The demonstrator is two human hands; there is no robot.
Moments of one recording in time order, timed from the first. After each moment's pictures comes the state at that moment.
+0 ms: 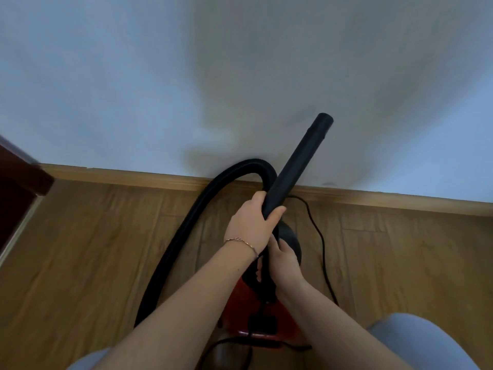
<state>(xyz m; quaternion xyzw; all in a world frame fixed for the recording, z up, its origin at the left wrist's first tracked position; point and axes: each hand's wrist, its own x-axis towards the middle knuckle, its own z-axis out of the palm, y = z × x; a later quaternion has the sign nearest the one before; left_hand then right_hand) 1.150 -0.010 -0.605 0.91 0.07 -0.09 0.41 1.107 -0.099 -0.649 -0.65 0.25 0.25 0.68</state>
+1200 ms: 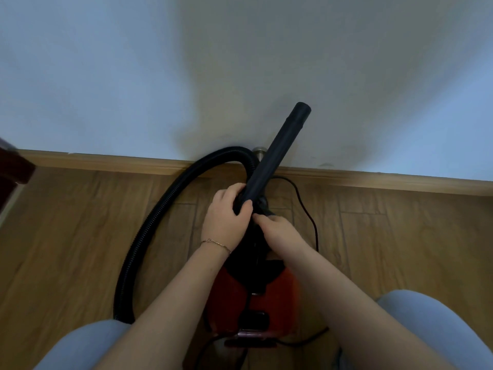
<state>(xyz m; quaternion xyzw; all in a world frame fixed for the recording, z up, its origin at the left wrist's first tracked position) 1.134 0.009 -0.662 0.89 0.10 -0.01 0.44 1.136 -0.110 -0.653 -0.72 0.20 0.35 0.57</state>
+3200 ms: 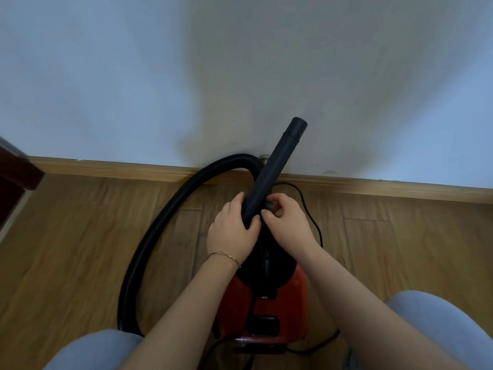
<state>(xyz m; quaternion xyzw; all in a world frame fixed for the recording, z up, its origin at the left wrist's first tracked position) 1.119 0.013 -0.663 0.93 0.11 -0.04 0.35 1.146 -0.106 -0.648 -0.88 0.04 0.12 0.45</state>
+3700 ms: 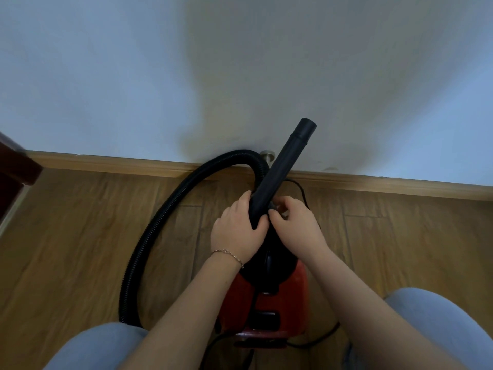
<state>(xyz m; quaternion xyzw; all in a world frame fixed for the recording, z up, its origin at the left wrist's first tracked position) 1.117 0.010 -0.664 0.94 0.07 -0.03 0.33 1.136 -0.114 -0.640 -0.92 0.02 0.12 0.38</state>
